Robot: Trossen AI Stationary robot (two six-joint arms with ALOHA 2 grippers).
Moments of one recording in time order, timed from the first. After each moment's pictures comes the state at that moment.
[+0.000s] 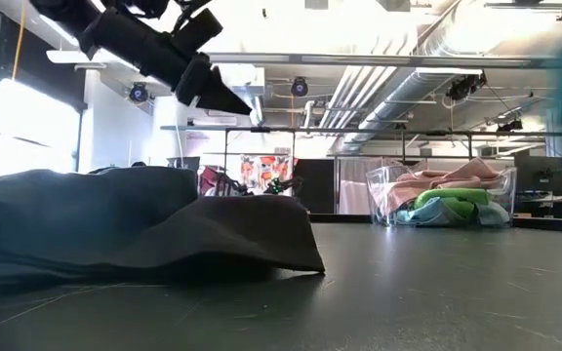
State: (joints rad) left arm 0.04 1.33 0.65 0.29 -0.40 0.31; right arm 0.71 1.53 1.61 -1.57 -0.17 1.80
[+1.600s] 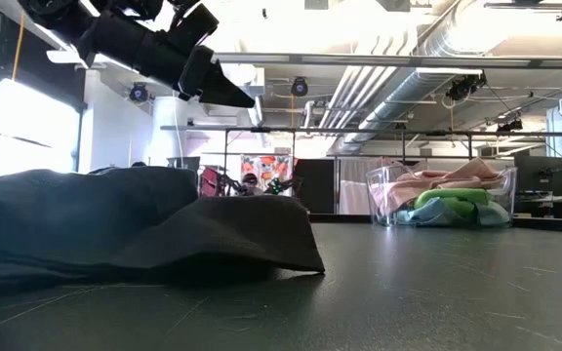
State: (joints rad) left arm 0.04 1.33 0.60 0.42 -0.37 0.22; right arm 0.90 1.44 1.17 -1.24 -0.24 2.16
